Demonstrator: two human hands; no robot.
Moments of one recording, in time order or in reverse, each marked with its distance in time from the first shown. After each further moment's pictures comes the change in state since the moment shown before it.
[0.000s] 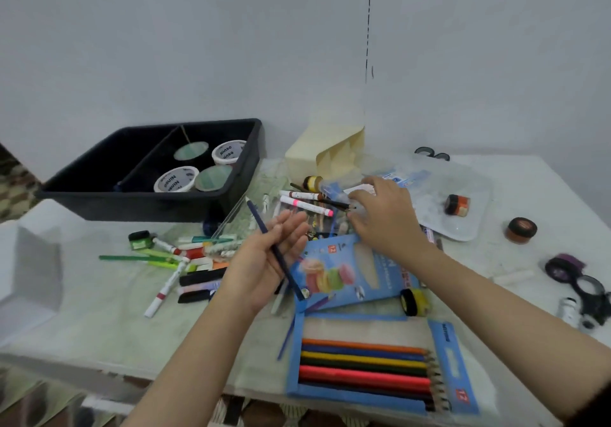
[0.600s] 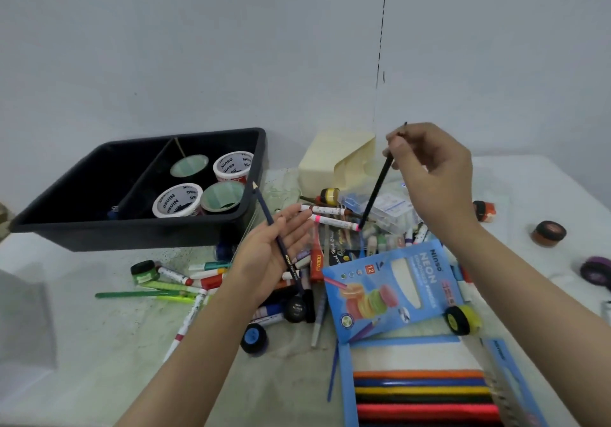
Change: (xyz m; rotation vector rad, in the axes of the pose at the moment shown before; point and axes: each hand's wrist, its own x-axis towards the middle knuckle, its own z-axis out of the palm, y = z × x) left_hand 0.053 0.049 -0.030 0.177 -0.151 -0.048; right_hand 0.049 -0.061 -0.064 0.790 0.415 0.246
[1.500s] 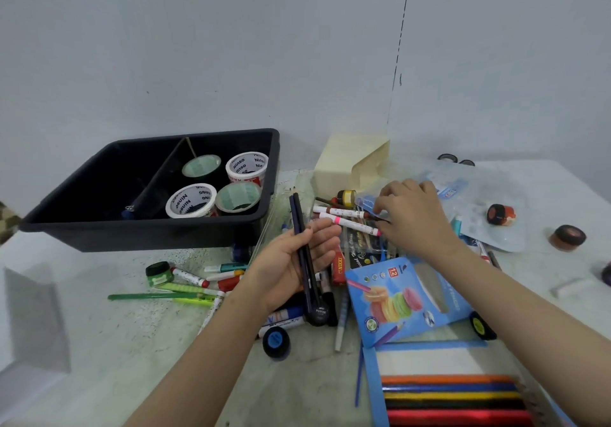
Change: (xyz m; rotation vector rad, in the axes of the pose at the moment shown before) left_hand -0.002 0.004 -0.020 -0.062 -0.175 -0.194; right_hand -0.017 0.058 0.031 -1.188 -0.589 -0.162
